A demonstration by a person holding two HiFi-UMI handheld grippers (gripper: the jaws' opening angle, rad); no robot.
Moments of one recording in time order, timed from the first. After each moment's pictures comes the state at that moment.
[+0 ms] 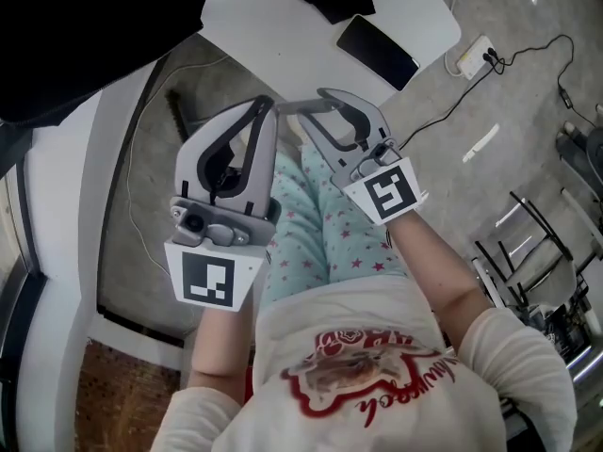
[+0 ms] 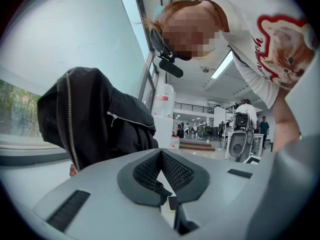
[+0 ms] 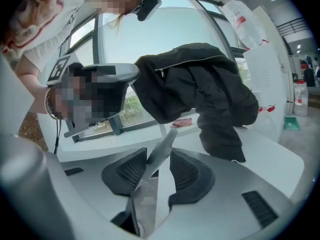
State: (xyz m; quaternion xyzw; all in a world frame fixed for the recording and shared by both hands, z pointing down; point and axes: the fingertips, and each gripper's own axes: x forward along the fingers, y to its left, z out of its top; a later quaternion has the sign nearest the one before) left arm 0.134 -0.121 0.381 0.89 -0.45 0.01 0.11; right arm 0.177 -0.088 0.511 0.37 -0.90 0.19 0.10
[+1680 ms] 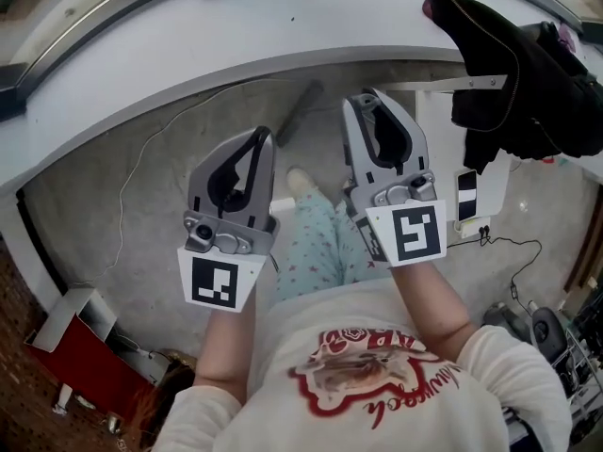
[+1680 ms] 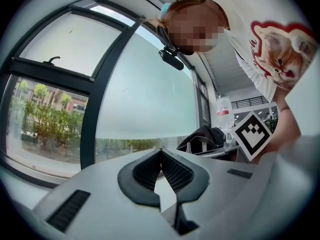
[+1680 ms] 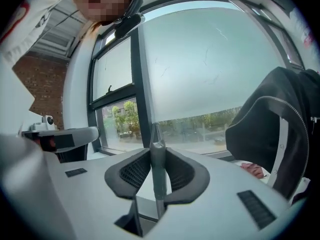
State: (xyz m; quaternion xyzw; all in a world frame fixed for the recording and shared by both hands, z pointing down) left arm -0.258 0.037 0.294 0.67 -0.74 -0.02 0.04; right arm -0.202 -0.054 0.336 0.21 -0.97 0.09 0.09
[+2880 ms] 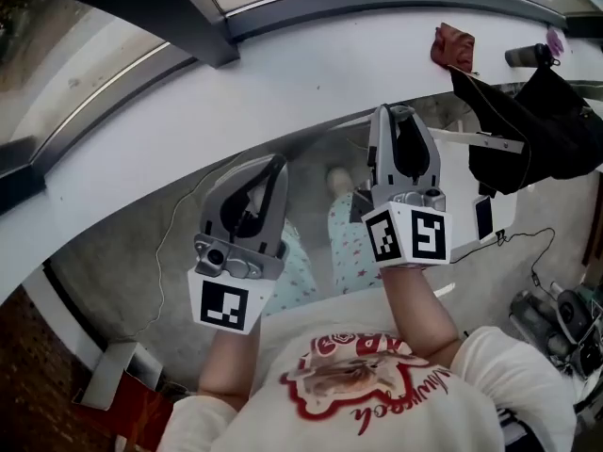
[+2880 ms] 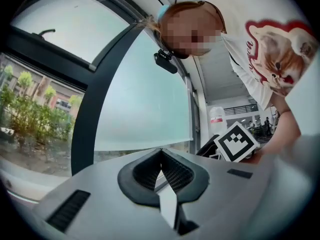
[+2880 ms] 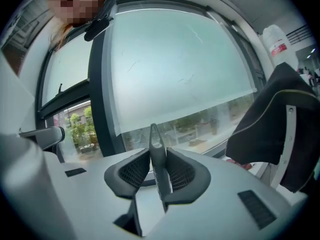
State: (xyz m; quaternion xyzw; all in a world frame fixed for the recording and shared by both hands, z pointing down) left arm -0.403 -0.022 0.264 0.74 -0.67 -0.04 0.03; right arm -0.308 -0.146 0.329 0.42 -0.89 0.15 0.06
